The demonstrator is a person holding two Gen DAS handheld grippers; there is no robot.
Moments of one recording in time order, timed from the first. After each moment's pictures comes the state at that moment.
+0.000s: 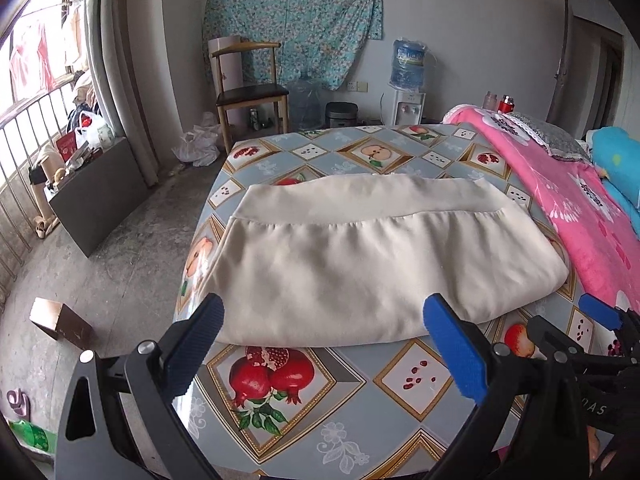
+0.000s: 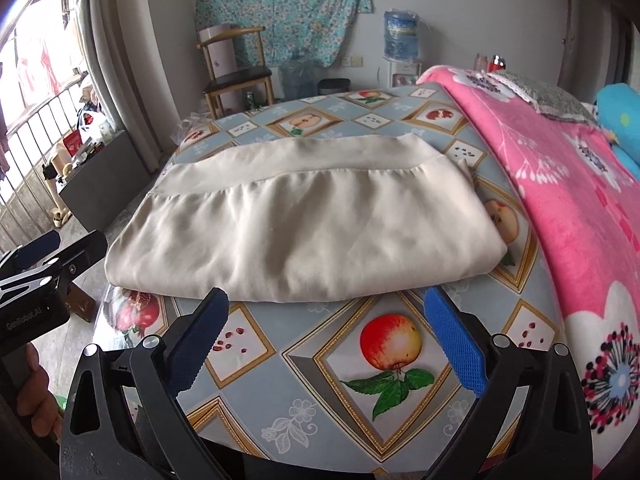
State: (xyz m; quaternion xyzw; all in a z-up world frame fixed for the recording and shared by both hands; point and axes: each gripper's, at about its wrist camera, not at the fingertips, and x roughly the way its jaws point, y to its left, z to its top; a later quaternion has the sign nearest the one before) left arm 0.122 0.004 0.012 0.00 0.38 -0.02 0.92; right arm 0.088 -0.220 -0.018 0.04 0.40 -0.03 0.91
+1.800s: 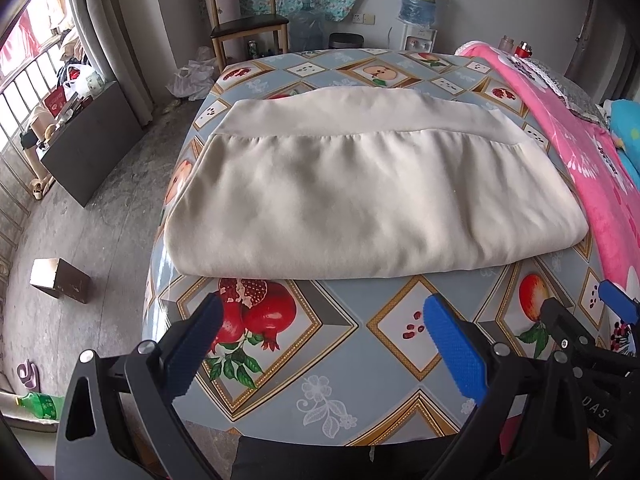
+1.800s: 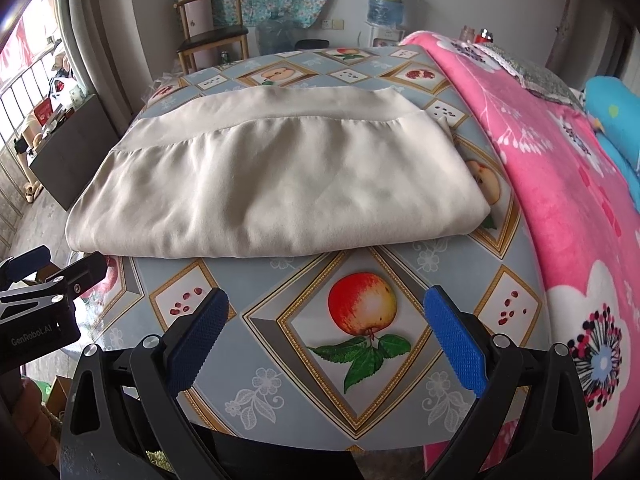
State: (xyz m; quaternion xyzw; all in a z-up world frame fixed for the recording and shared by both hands) left arm 0.133 -0.013 -0.030 0.01 0.50 -0.02 0.87; right arm 0.092 -0.224 -0.039 0.01 0.47 -0.07 0.88
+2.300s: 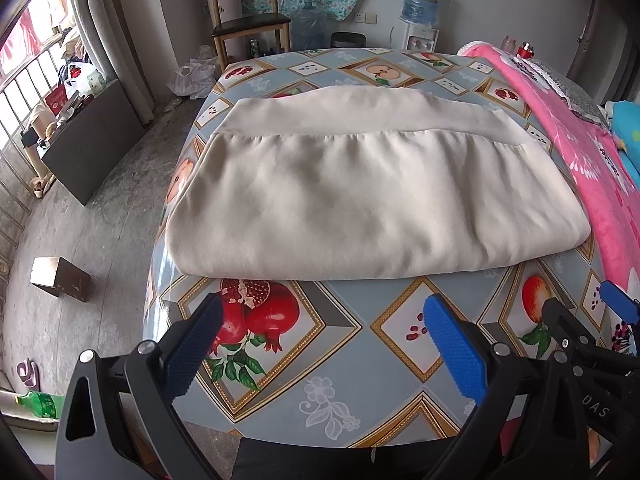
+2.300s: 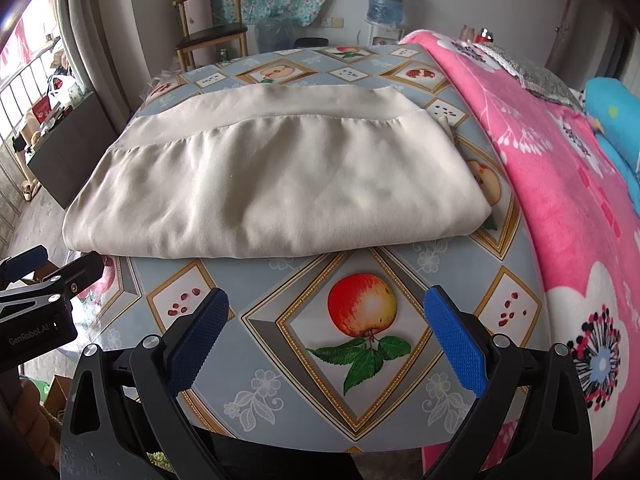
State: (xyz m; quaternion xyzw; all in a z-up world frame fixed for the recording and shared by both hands) left arm 0.134 -0.010 -0.032 0.01 0.50 -0.02 0.87; right arm 0.094 -0.225 -0.041 0.00 0.47 -0.07 0.88
